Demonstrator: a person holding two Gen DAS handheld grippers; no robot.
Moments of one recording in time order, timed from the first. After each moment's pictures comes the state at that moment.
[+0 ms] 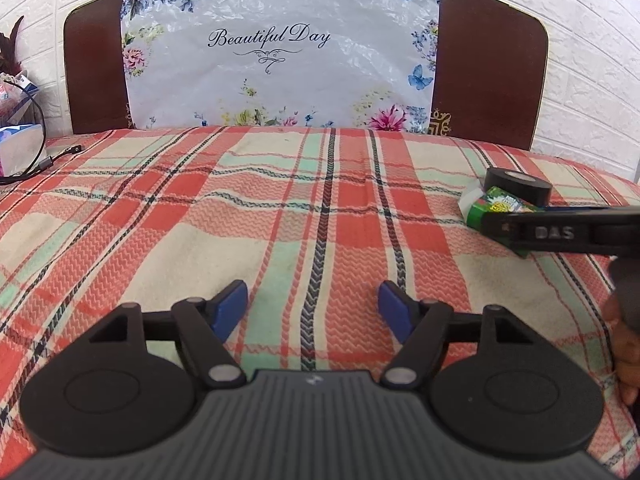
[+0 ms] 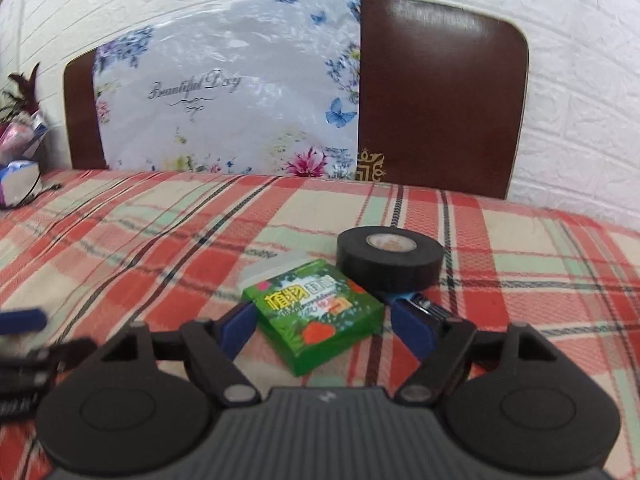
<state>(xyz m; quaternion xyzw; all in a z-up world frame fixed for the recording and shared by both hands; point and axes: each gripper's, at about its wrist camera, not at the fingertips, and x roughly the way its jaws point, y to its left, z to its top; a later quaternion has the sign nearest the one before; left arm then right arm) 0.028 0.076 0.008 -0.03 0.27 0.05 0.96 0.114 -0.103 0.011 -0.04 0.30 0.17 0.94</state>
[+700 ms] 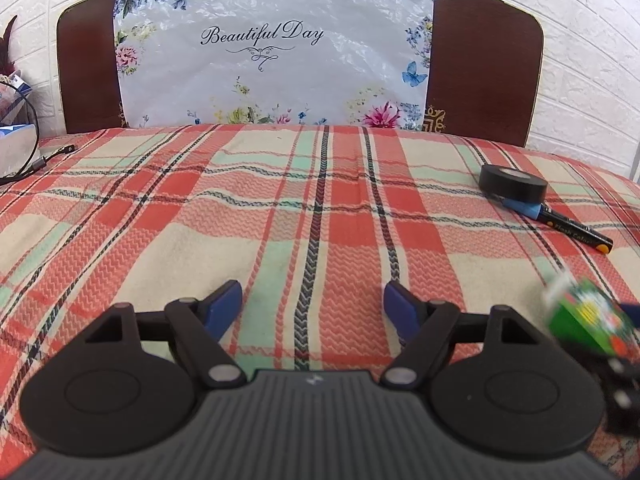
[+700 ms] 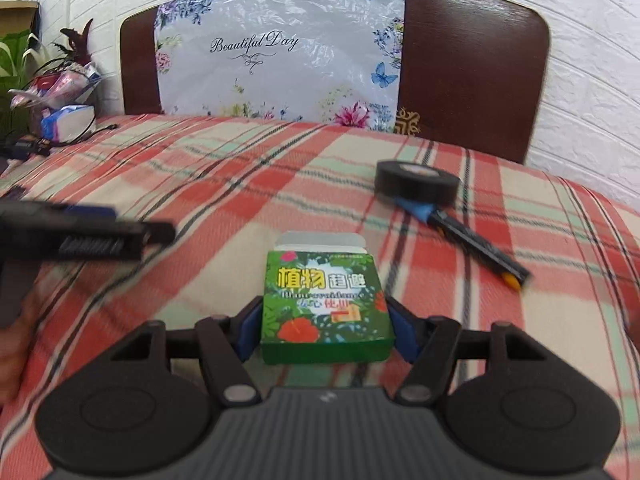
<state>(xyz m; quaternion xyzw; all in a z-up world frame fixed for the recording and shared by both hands) 0.031 0.075 0.008 -0.03 0.28 0.04 0.96 0.006 -0.130 0.013 -0.09 0.32 0.20 0.92</state>
